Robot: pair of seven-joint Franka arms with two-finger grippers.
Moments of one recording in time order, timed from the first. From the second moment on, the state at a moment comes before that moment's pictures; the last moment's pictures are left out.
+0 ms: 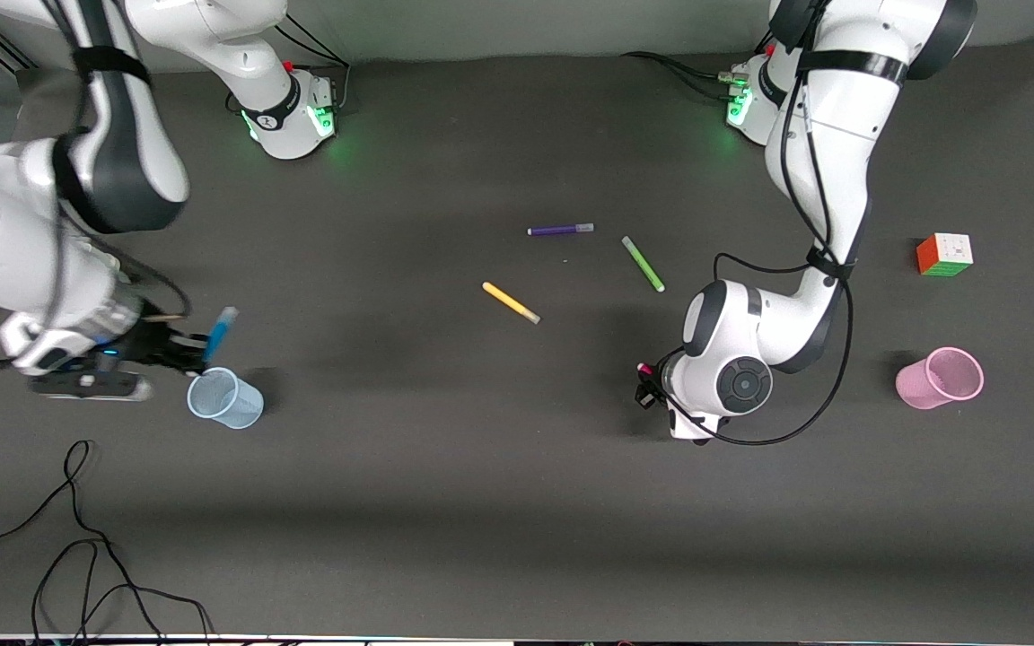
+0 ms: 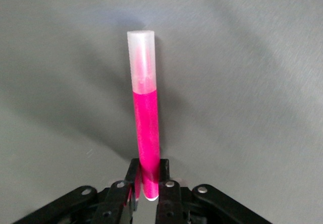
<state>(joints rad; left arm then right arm) -0.36 0.73 -0.04 -1.56 -0.25 2.03 -1.04 0.19 0.15 -0.15 -1.83 -0.01 2.09 0.05</state>
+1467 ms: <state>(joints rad) 0.36 0.64 -0.01 -1.24 -0.22 0.99 -0.16 0.20 0.34 -0.22 -1.91 -0.01 2.54 -0.13</state>
